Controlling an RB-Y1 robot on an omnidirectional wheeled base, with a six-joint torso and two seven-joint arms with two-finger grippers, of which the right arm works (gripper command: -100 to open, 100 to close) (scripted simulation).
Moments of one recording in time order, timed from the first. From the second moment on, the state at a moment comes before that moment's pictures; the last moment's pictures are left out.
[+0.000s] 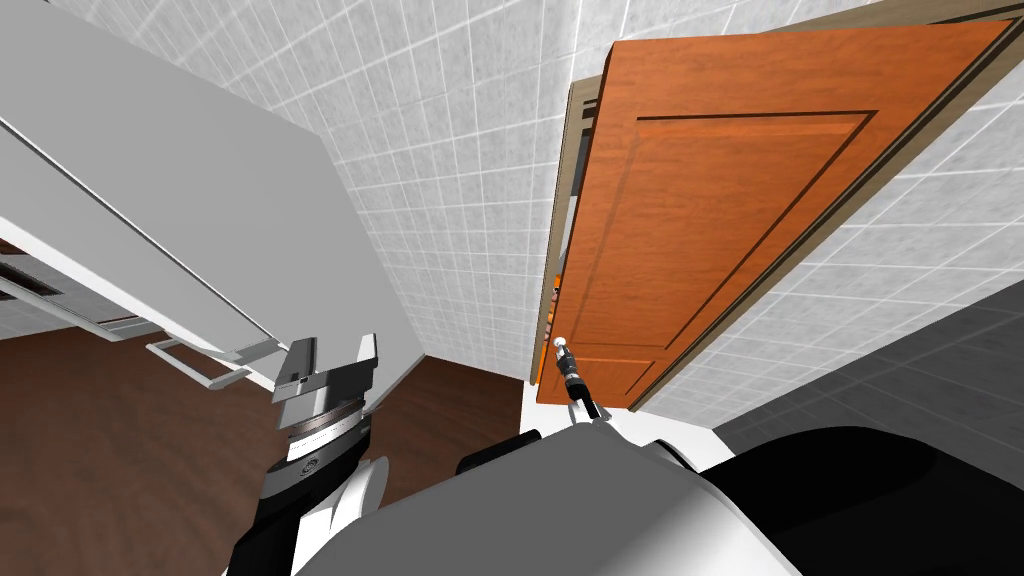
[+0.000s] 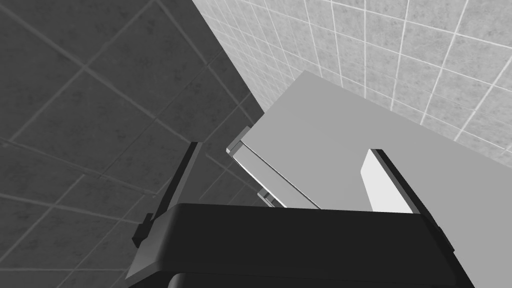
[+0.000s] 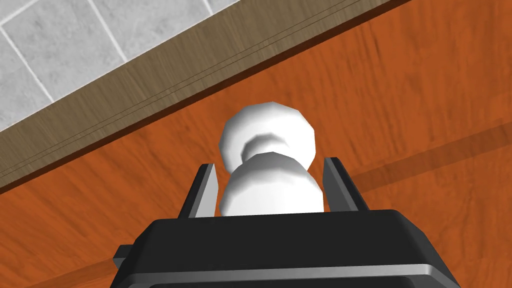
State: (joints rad) arm -0.07 -0.25 -0.04 -0.62 -0.28 -0.86 -0.44
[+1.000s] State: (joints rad) arm -0.09 -0.27 0.02 -0.60 -0.35 -0.87 -0.68
